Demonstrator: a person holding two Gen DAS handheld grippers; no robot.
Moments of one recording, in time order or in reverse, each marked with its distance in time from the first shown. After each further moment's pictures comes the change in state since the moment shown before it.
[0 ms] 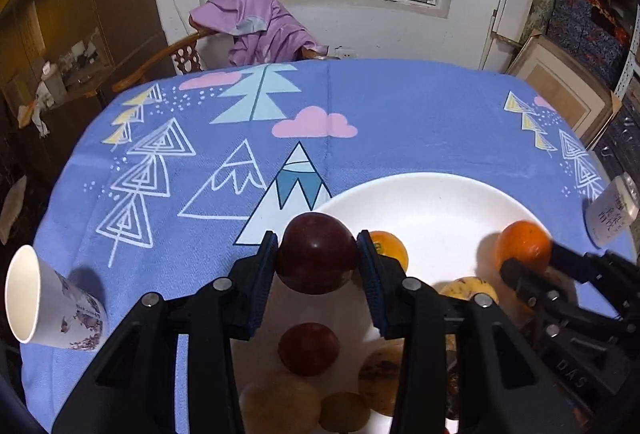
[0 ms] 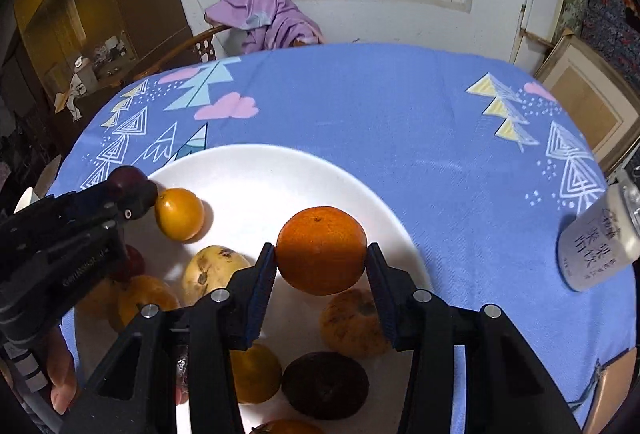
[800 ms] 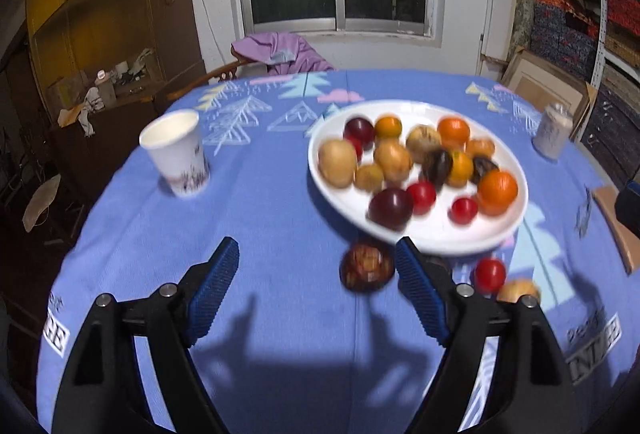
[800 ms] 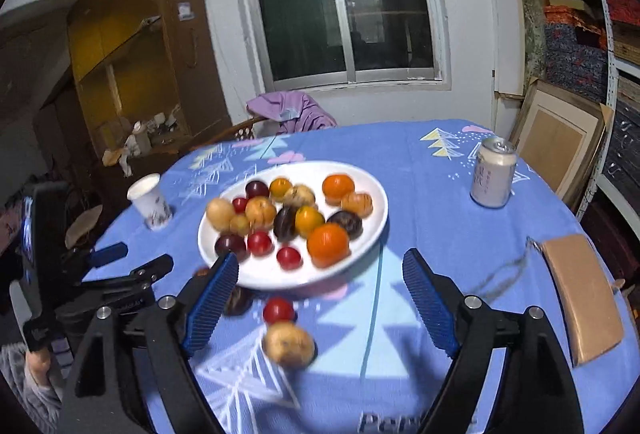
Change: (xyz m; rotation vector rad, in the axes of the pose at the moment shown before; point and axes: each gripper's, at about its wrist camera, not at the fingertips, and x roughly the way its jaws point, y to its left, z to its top) left arm -0.154 0.018 -0.183 0.026 -0.174 0.081; right arm -0.191 -0.006 -0.185 -0.010 -0.391 0.071
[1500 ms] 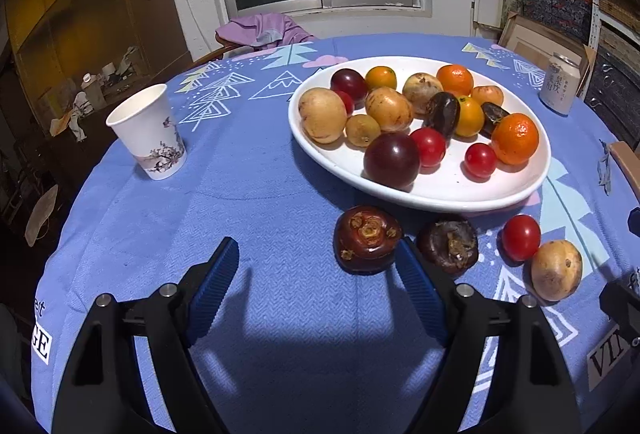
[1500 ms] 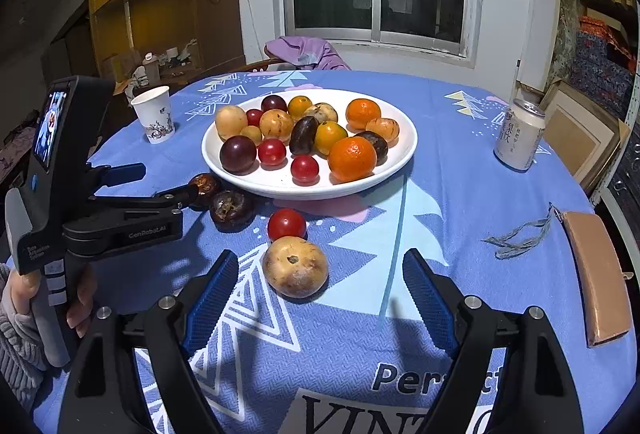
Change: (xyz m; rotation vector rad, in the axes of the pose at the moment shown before) left arm 0.039 -0.010 -0.016 0.083 0.052 0.002; right arm 0.022 0.027 -0.043 -0.131 0.156 -0.007
